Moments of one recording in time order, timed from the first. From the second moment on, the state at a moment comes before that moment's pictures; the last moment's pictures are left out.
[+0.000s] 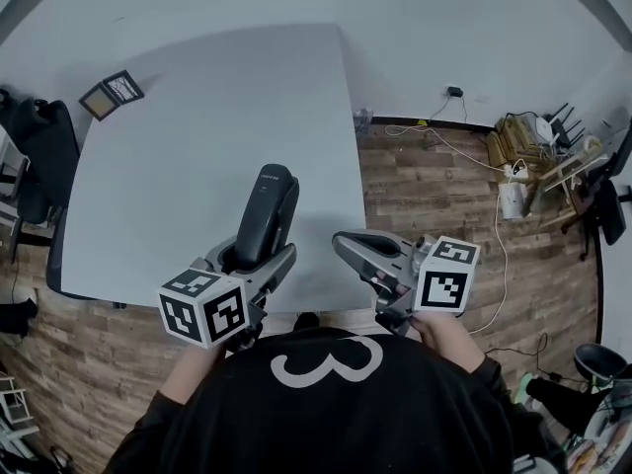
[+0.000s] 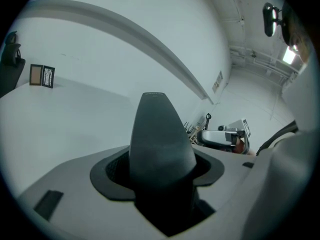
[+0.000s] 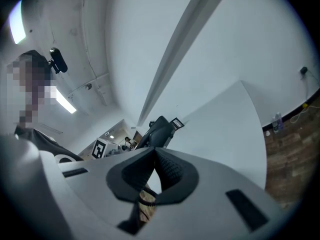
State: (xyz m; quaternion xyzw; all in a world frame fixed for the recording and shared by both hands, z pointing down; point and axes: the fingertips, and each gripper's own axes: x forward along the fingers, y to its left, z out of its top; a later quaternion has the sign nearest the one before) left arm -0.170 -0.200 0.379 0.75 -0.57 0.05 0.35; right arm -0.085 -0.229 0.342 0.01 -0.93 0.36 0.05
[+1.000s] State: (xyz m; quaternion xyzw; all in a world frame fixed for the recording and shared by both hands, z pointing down) left arm -0.236 -0.272 0.477 0.72 -0.56 0.13 0.38; right arm -0.114 -0.268 0.381 0.05 -0.91 0.40 0.08
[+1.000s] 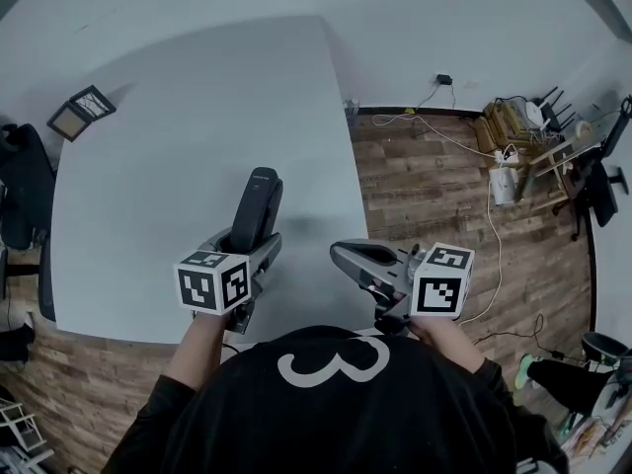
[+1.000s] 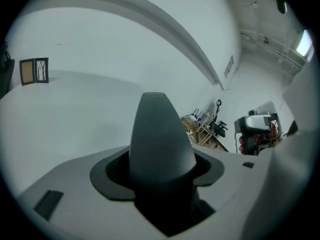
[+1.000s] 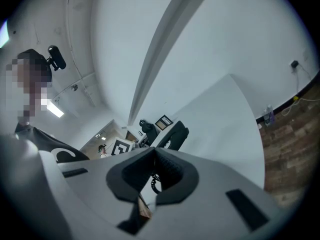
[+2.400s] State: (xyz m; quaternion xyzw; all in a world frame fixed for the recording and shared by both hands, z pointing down) left arm -0.261 -0.311 0.583 0.69 -0.59 0.26 0.33; right arm -0.105 -0.285 0.442 0.12 -0.89 0.42 0.13
